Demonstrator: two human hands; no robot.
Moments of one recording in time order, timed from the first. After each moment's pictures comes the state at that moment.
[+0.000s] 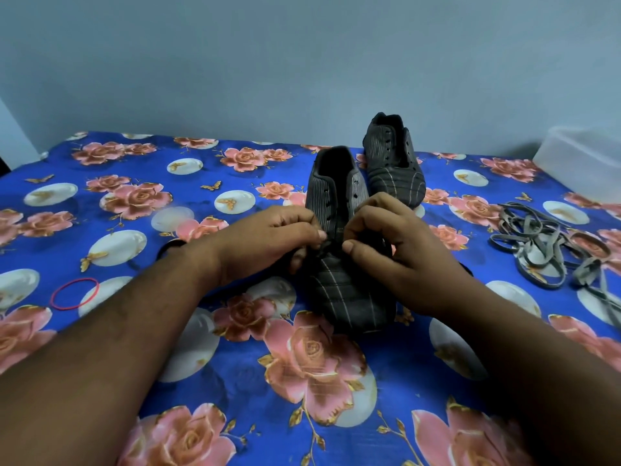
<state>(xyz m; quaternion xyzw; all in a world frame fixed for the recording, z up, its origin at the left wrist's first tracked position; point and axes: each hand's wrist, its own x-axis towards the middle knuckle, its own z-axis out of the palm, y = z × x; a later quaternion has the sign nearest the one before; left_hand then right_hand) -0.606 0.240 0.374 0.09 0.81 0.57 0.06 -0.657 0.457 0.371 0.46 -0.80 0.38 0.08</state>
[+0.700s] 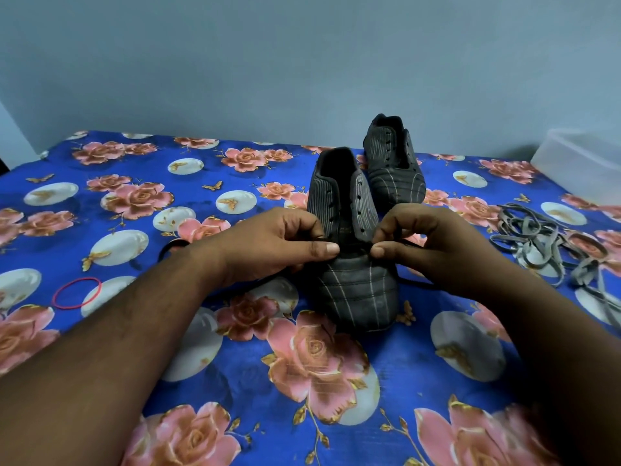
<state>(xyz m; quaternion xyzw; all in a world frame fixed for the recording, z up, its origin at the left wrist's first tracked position) -0.602 0.240 0.374 0.12 0.82 0.56 0.07 -0.680 0.486 0.378 0.45 -0.80 0.39 0.01</state>
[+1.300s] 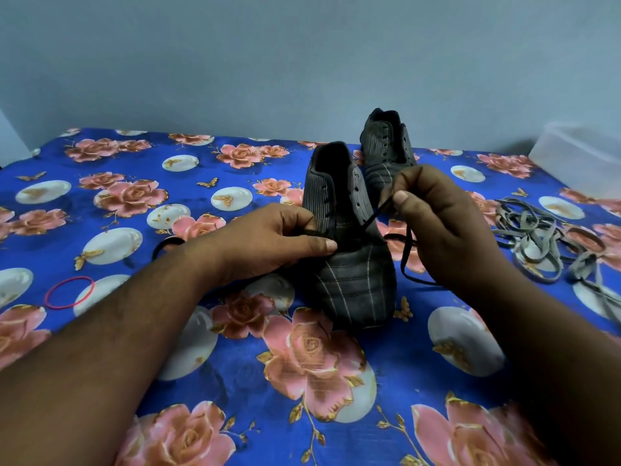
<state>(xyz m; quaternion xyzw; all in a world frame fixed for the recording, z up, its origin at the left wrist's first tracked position) -0.602 0.240 0.372 0.10 0.82 0.56 0.07 -0.664 0.475 0.385 0.39 -0.76 0.51 0.09</state>
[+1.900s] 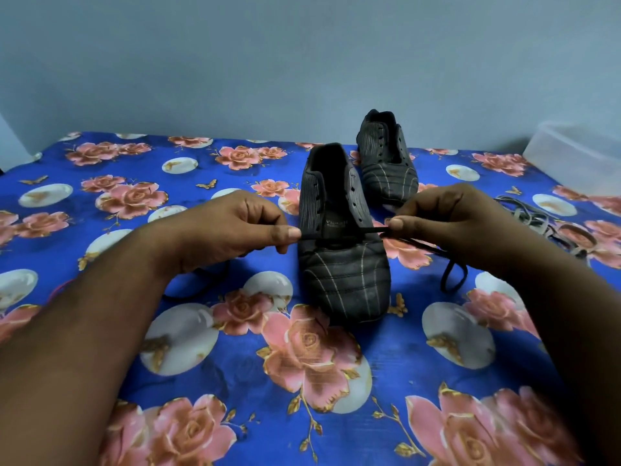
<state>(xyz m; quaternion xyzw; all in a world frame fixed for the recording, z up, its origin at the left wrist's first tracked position) -0.591 0.208 0.394 0.08 0.88 0.47 0.06 -0.680 0.512 0.403 0.37 -0.81 0.44 -0.07</state>
